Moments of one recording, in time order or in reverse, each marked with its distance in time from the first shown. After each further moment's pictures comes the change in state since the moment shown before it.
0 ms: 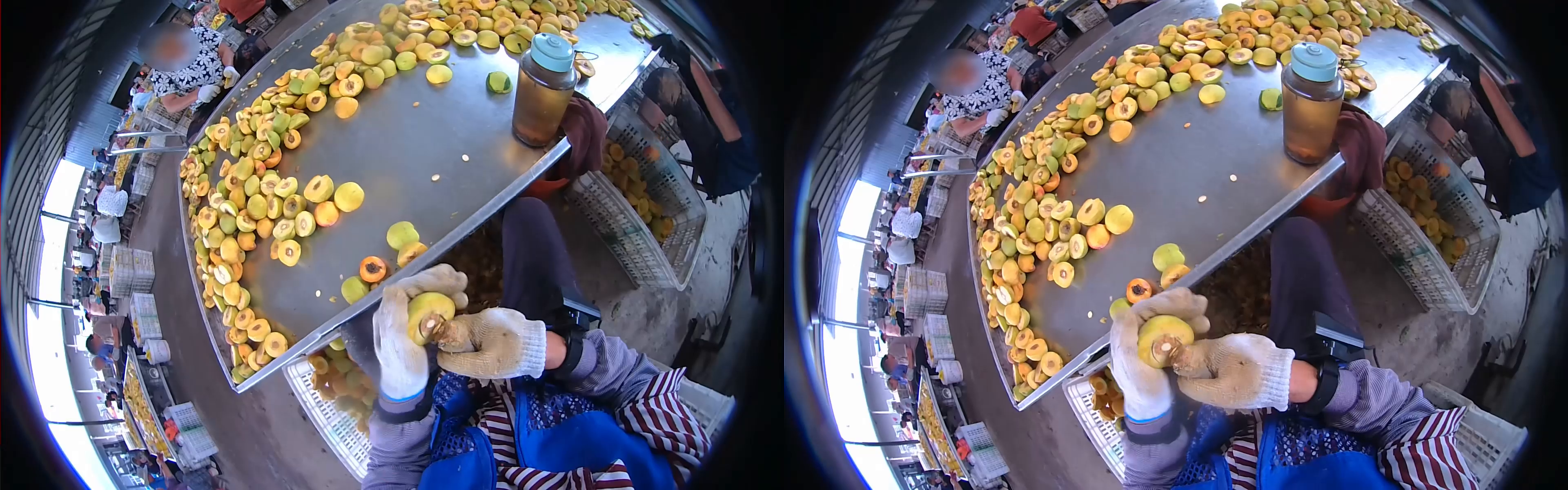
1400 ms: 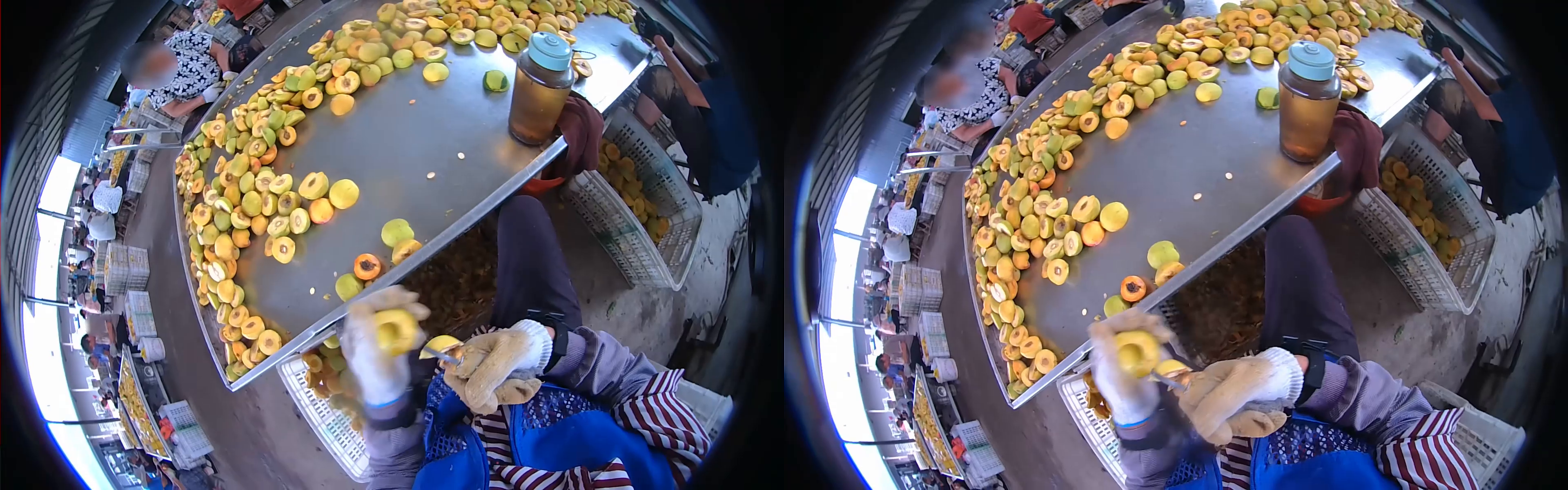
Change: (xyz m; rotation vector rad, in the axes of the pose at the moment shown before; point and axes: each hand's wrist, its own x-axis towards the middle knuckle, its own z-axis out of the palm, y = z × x) left_hand -0.012 -0.025 -0.034 -0.115 0.152 0.174; right_hand 0.021 0.089 0.026 1.481 -1.425 0.155
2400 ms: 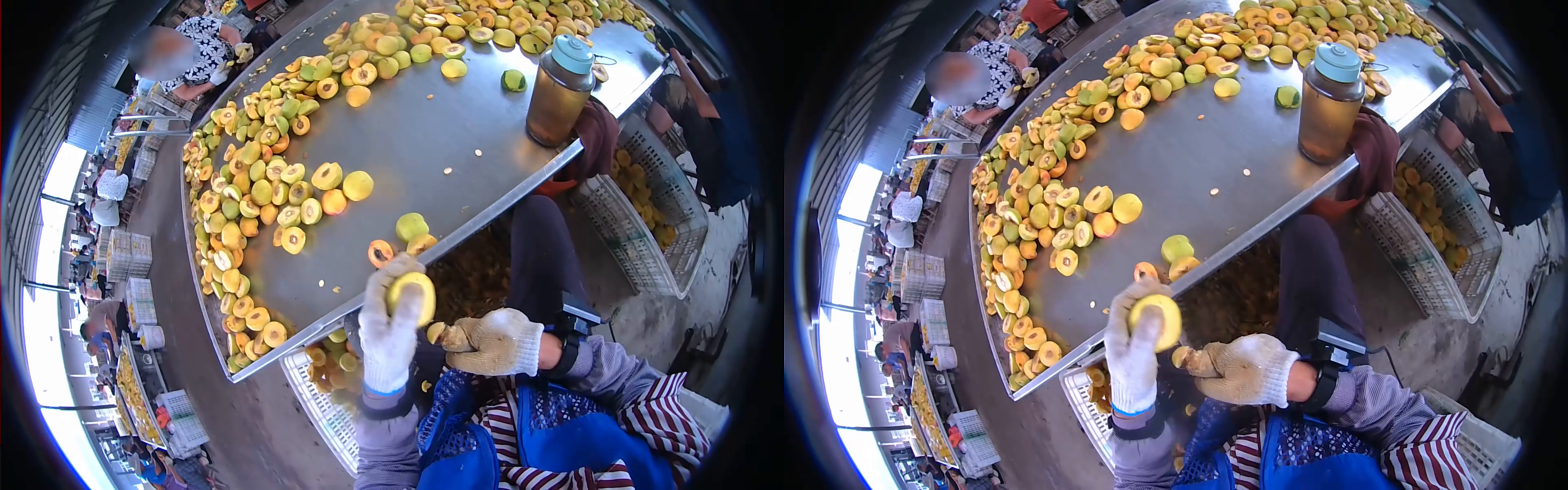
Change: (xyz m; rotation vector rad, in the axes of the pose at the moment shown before) left_hand 0.030 -0.006 -0.021 0.279 -0.227 0.055; right_hand 0.030 -0.003 0.033 -1.799 1.444 0.020
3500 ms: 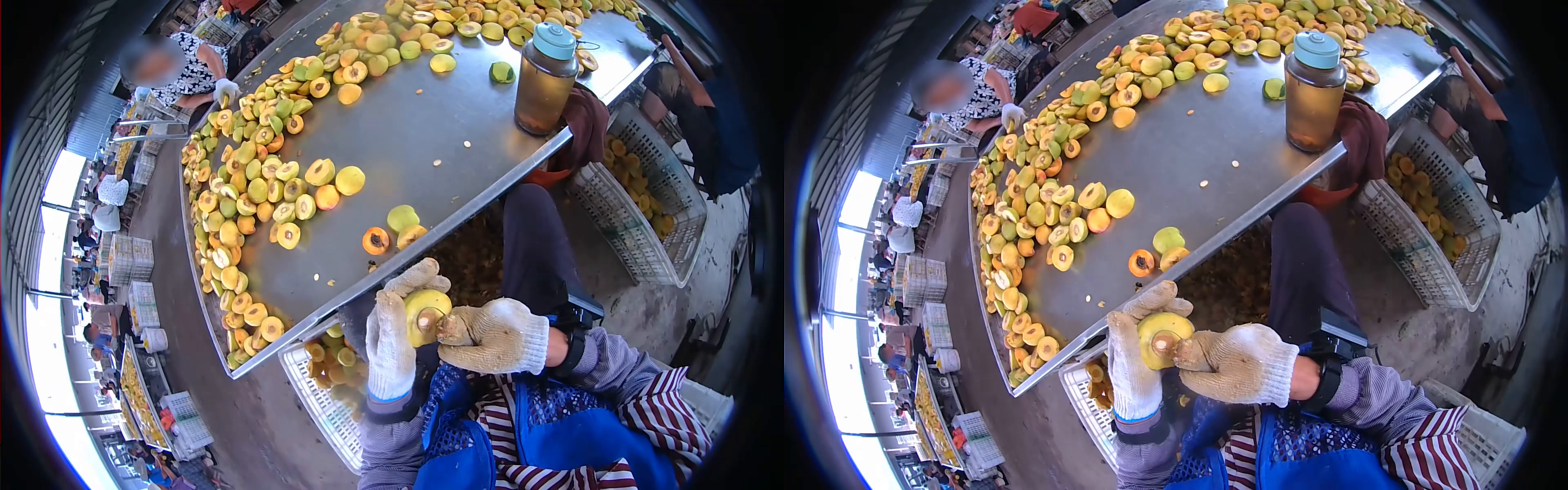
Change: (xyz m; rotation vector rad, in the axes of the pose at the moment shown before) left_hand -0.034 0.016 0.025 -0.226 -0.027 -0.115; right_hand -0.024 -0.026 -0.022 0.148 0.086 -0.024
